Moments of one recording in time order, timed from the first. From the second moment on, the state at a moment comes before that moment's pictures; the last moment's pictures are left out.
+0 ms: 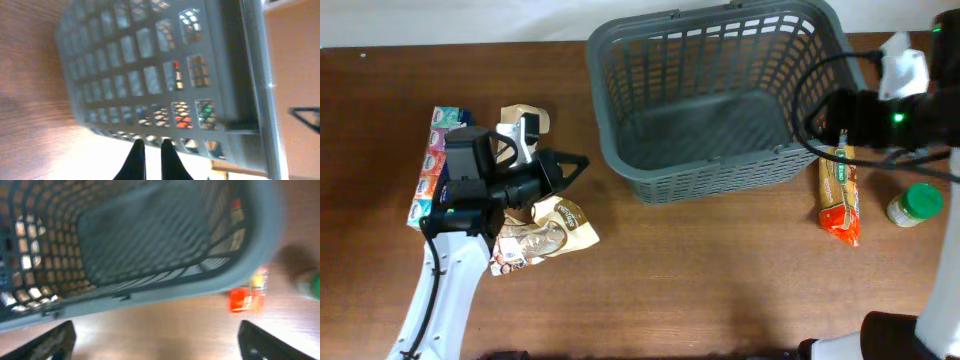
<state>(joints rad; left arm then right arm) 0.03 1.31 0.89 -0.29 0.88 -0.59 -0.14 1.62 2.22 -1.69 -0.24 0.05</state>
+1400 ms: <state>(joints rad) 0.04 1.31 0.89 -0.58 0.41 -0.25 -0.30 2.14 2.29 -1.65 -0.15 -0.12</state>
